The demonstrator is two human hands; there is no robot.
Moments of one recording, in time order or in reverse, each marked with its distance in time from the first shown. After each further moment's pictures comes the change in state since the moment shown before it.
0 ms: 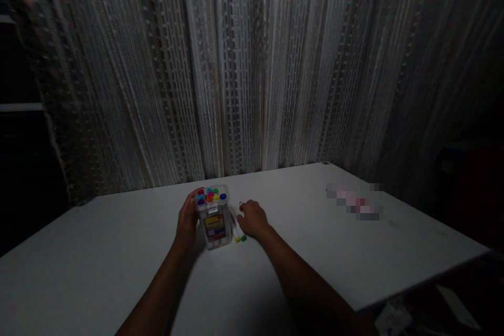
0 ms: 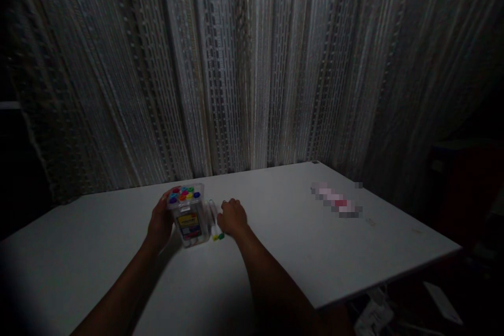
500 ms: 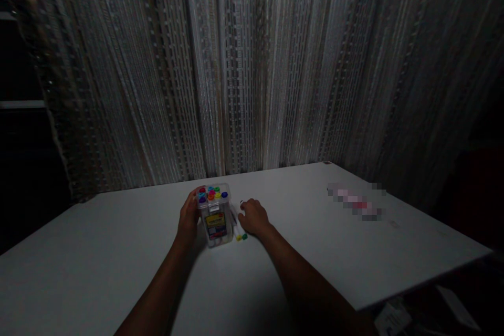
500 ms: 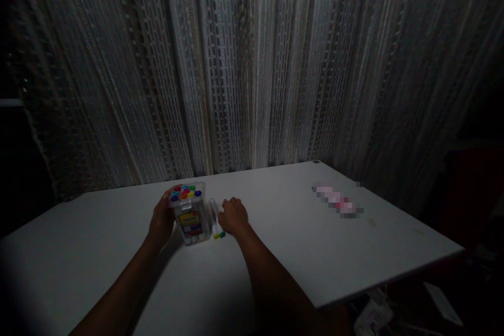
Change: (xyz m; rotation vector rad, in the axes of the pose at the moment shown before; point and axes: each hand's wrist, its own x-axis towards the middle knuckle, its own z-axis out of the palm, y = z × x) left_hand -0.002 0.005 0.002 0.004 -0.030 0.013; right_hand -0.001 -0.001 -0.002 -0.010 -0.002 0.008
